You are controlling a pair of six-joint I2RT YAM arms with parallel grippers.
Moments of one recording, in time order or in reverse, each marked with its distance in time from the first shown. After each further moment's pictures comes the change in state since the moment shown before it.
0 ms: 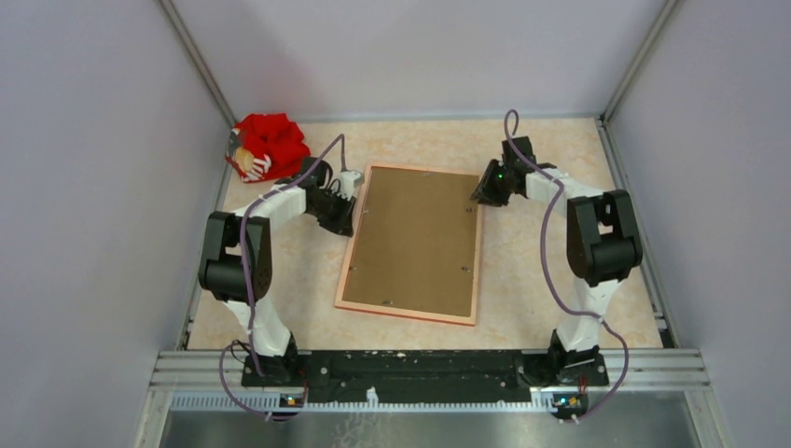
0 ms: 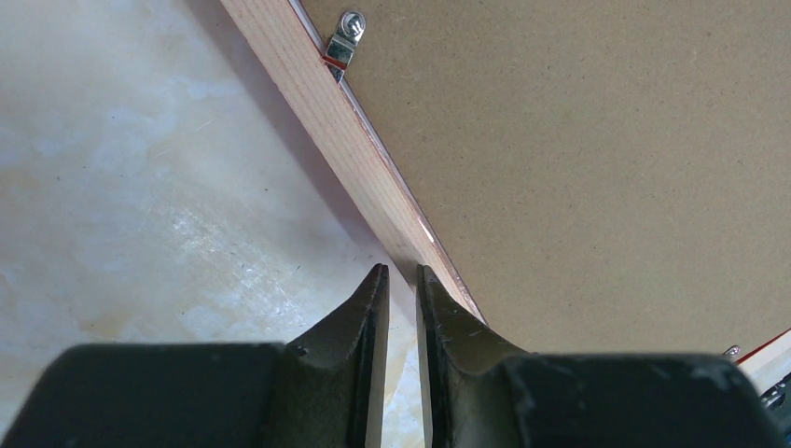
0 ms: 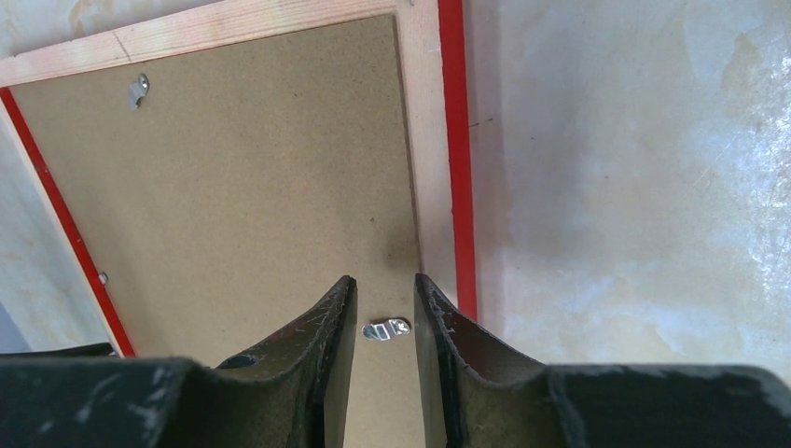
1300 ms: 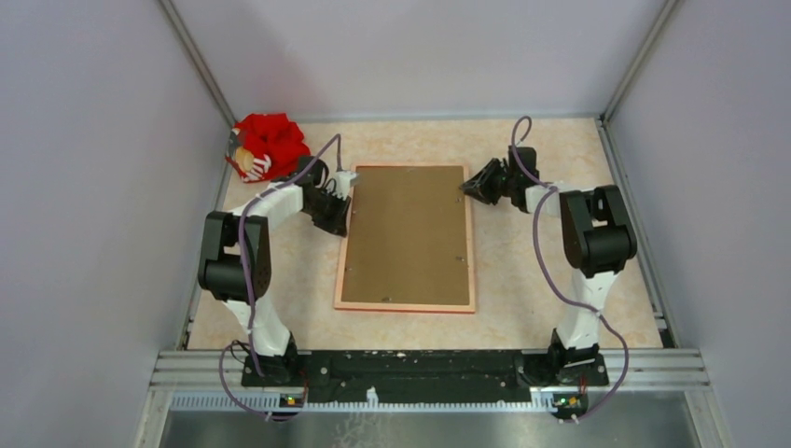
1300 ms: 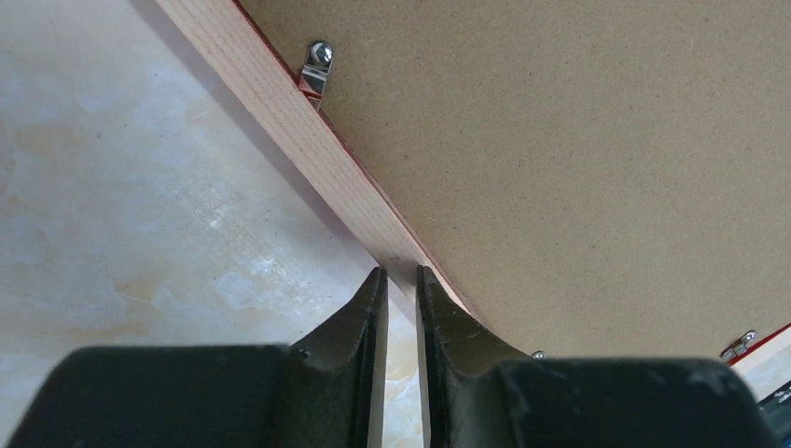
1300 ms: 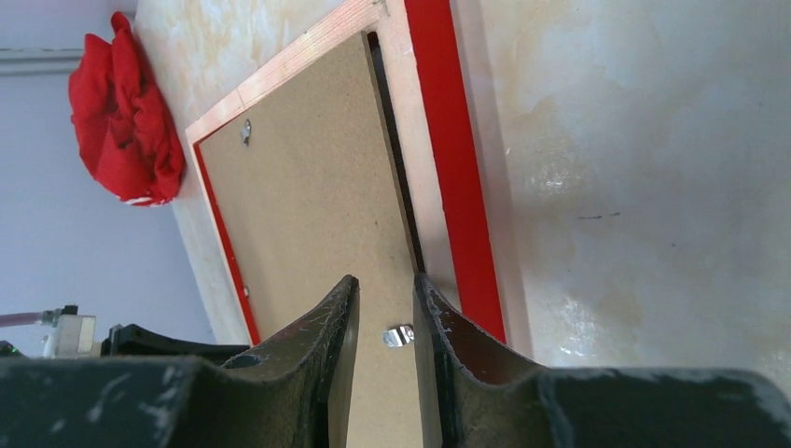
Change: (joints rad) left arm 0.019 0.007 0.018 -0.043 -0.035 0.016; right arm -0.025 0.077 -0.150 0.499 -0.223 0.284
